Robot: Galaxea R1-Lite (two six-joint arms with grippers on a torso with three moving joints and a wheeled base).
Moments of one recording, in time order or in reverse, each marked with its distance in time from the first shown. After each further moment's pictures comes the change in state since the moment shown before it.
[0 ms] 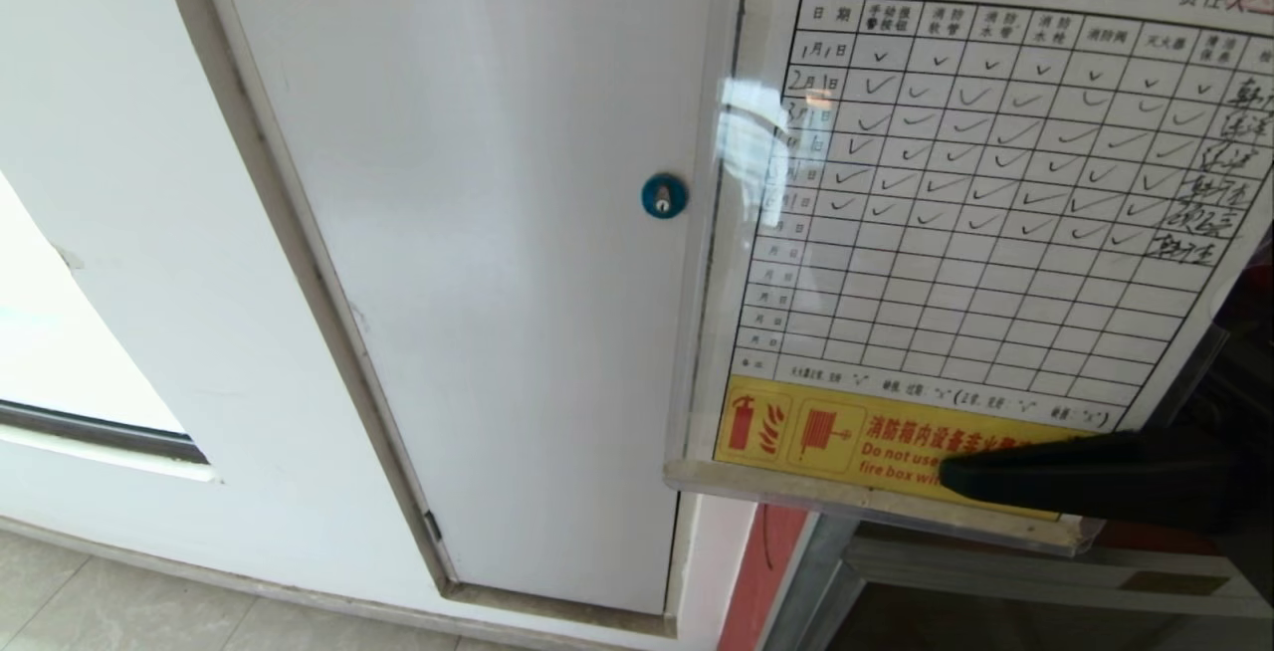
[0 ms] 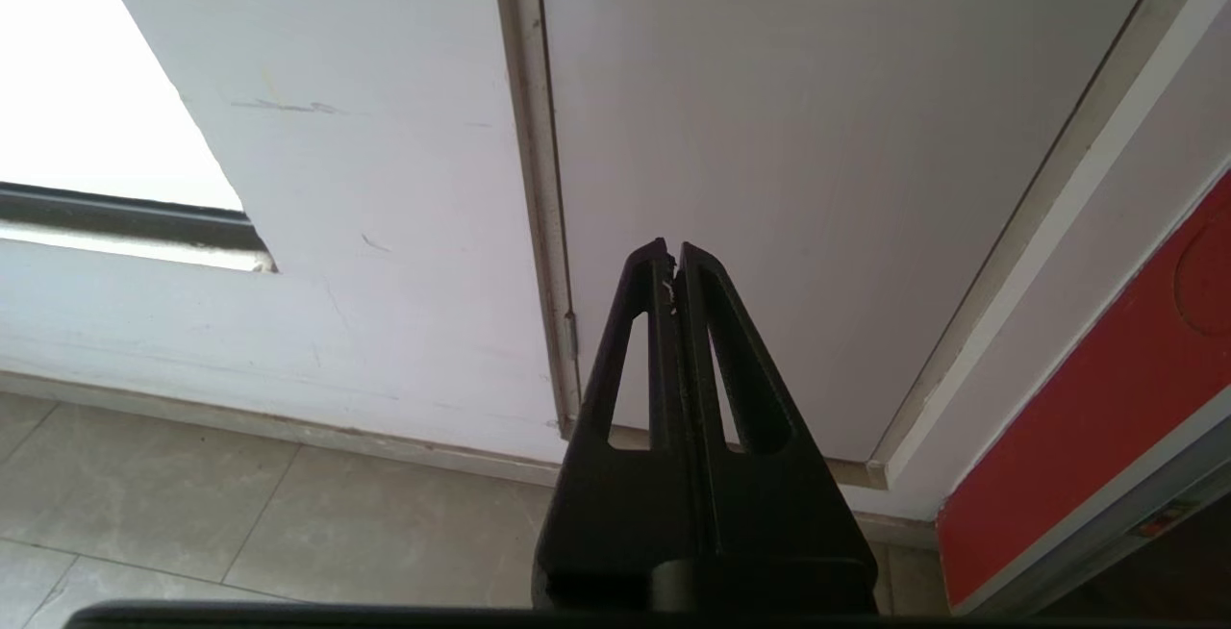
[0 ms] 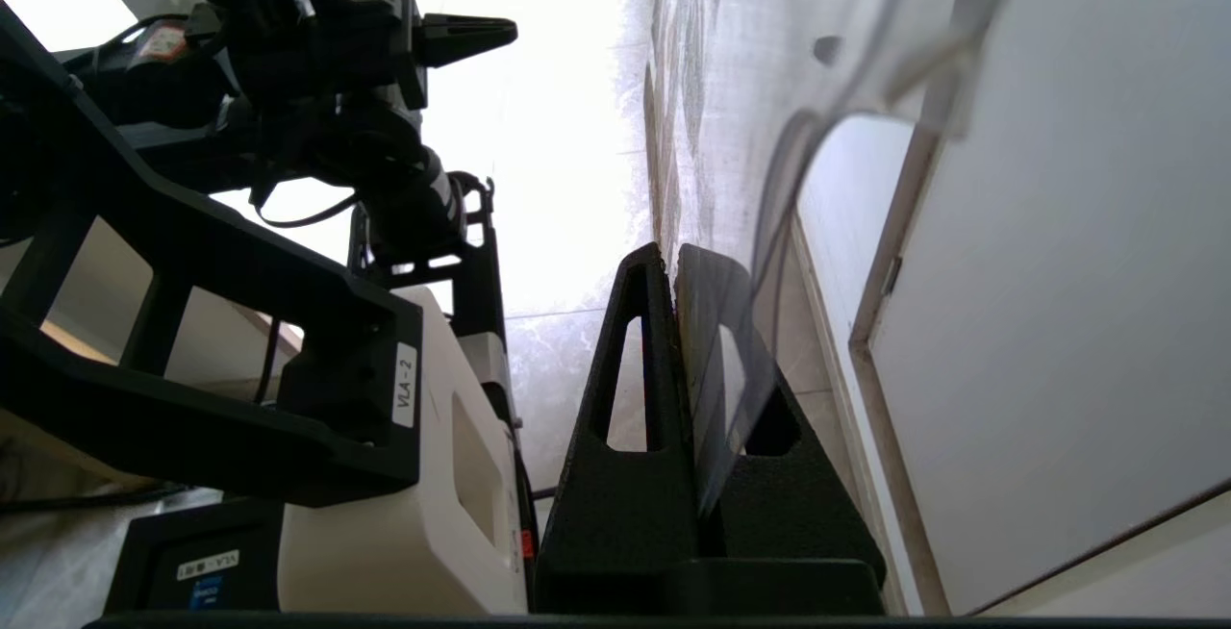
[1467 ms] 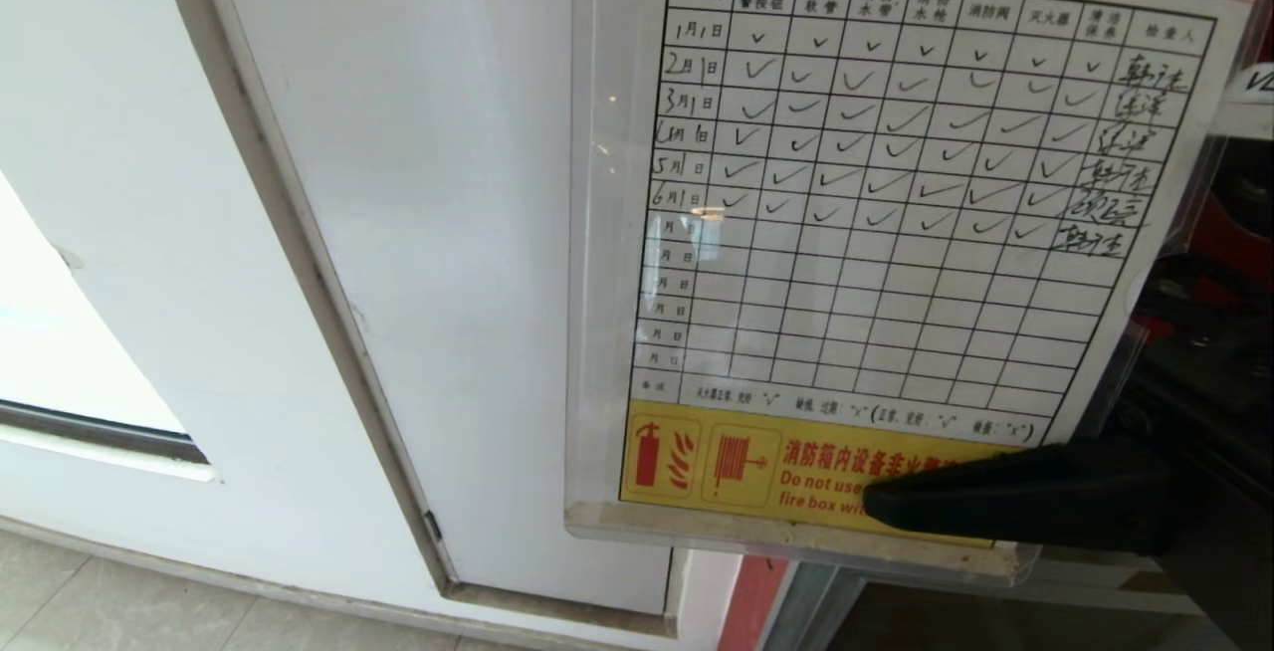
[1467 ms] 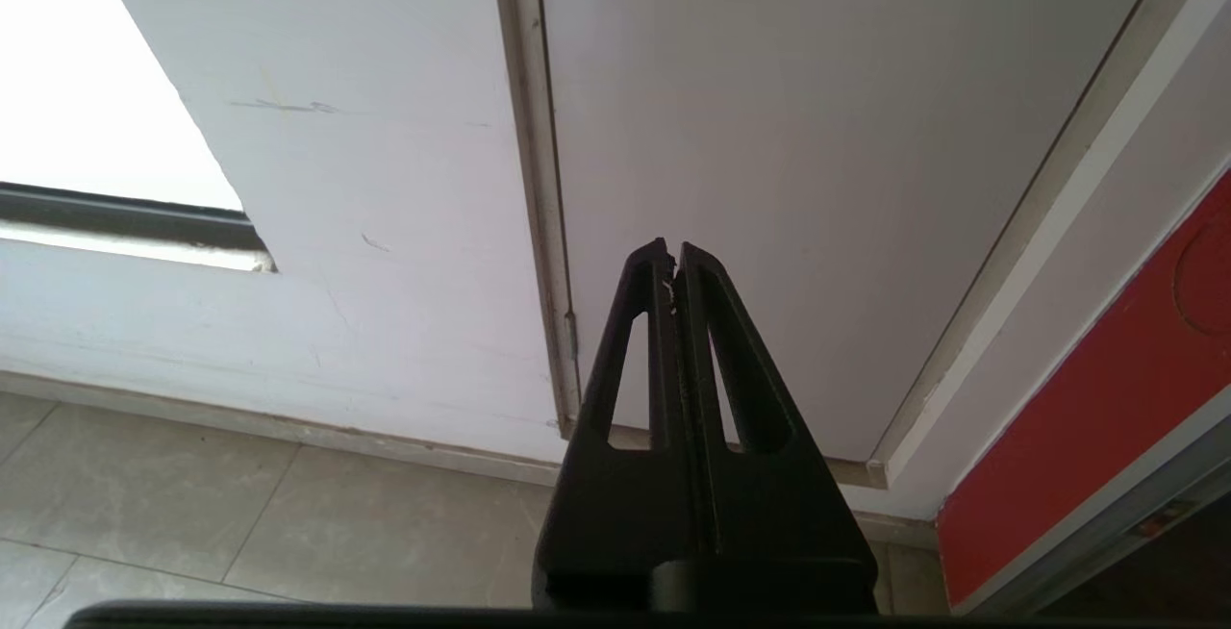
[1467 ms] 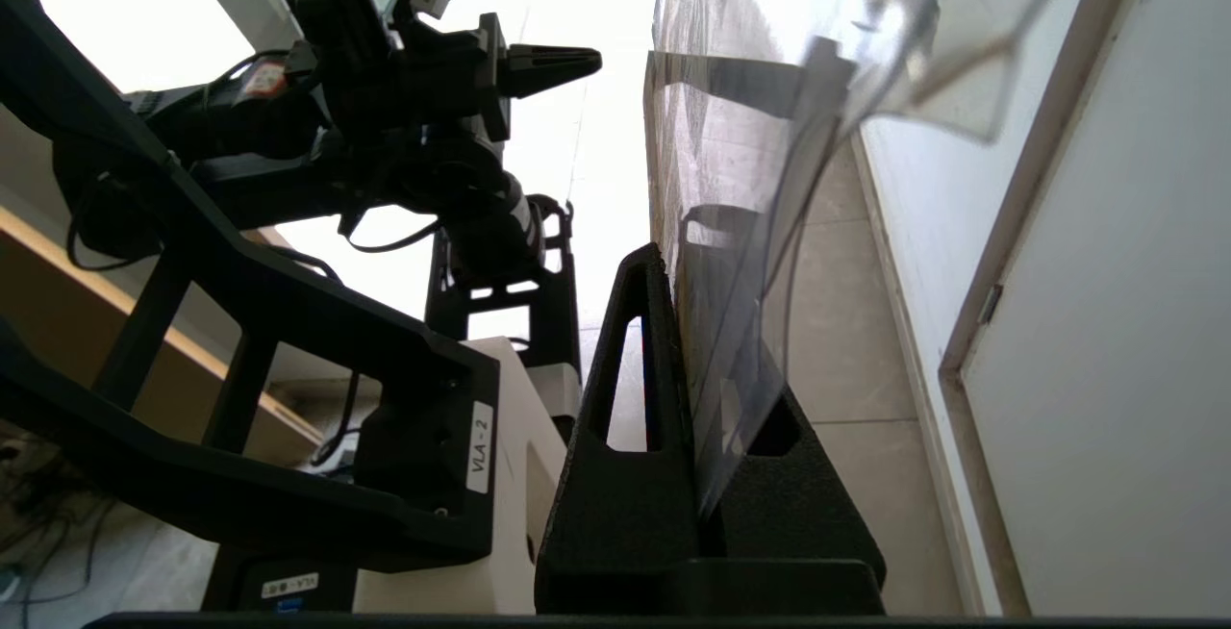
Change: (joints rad) left arm 0.000 0.000 0.000 0.000 0.000 0.000; right arm 0.135 0.066 -0.032 -0.067 -0.021 0.106
